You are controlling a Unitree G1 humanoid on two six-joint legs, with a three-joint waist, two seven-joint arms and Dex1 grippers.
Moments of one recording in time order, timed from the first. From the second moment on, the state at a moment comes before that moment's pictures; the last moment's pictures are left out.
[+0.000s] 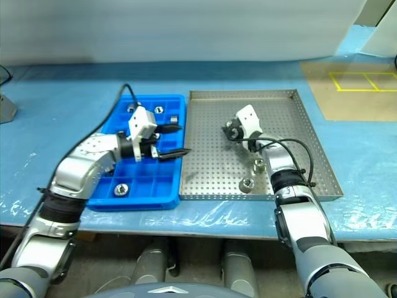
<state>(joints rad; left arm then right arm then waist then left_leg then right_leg) -0.52 0.53 -0.06 -0.11 -0.37 0.46 -0.95 -0.83 -0.32 0.03 0.75 0.05 0.01 0.69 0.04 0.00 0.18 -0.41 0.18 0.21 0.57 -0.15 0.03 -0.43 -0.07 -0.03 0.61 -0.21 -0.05</state>
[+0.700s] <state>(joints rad) -0.26 0.67 0.19 -0.30 -0.43 0.55 -0.80 -0.82 -0.20 0.22 0.50 0.13 0.17 0.95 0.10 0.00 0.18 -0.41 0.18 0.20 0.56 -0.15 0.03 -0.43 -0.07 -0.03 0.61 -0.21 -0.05</state>
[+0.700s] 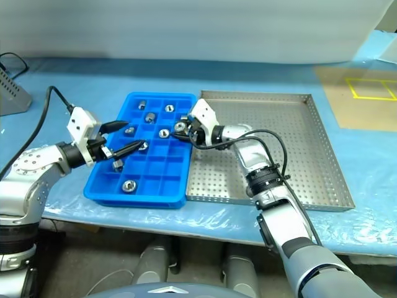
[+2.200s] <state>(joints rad) -0.57 0.46 -0.12 0.01 -0.39 0.41 -0.96 -0.25 -0.69 -0.01 -0.23 0.25 0.57 0.88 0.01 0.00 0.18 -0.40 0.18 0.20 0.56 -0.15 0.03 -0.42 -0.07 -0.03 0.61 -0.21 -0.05</state>
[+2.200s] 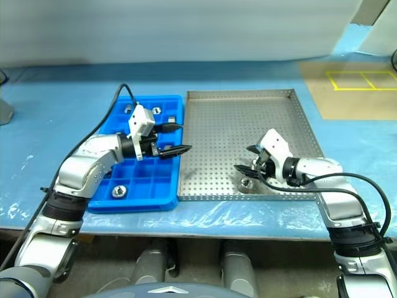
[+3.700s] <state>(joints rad) -0.52 0.69 0.02 -0.01 -0.35 0.38 -1.00 -0.52 -0.53 0.10 -0.02 0.23 0.45 0.88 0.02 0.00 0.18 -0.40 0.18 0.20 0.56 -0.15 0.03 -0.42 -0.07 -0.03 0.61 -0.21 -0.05</state>
